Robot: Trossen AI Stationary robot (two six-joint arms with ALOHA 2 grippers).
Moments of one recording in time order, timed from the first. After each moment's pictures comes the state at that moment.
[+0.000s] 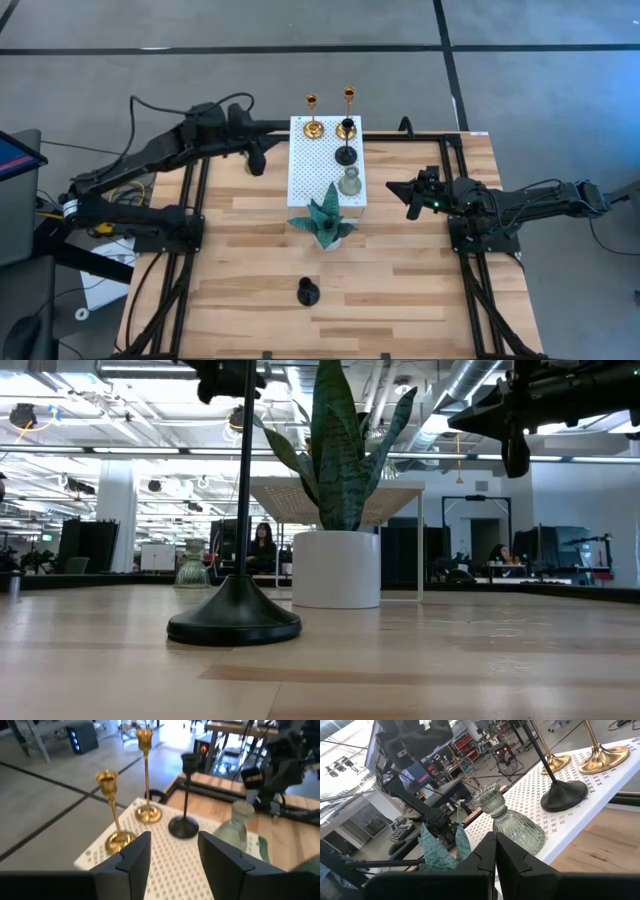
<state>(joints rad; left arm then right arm) 0.44 0.90 1.12 -0.38 -0.01 0.05 0.02 0.64 0.32 0.27 0.39 0.65</state>
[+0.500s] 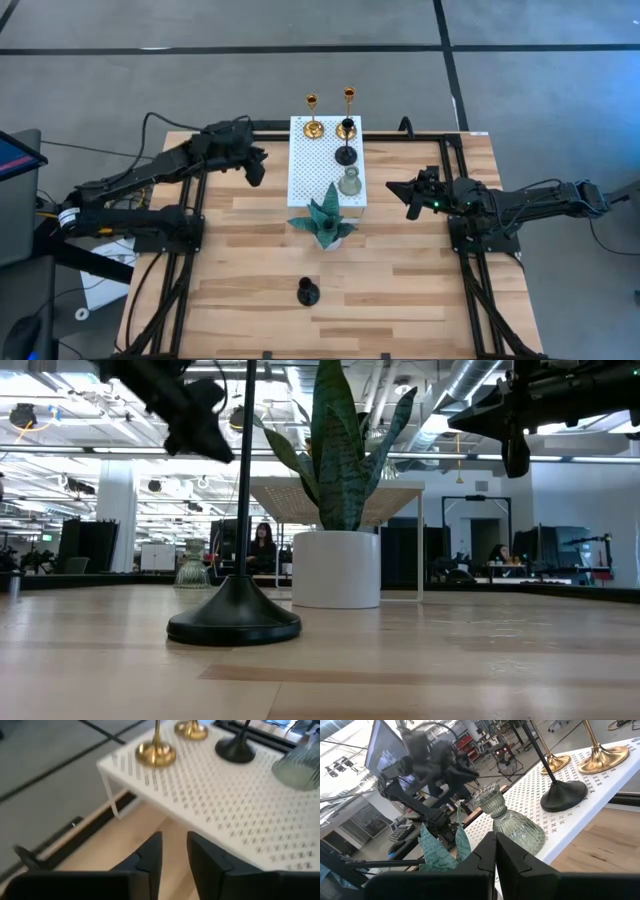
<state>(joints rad) 0.52 0.82 0.82 -0.39 -0.08 -0.06 0.02 0.64 0.32 0.27 0.39 0.65</state>
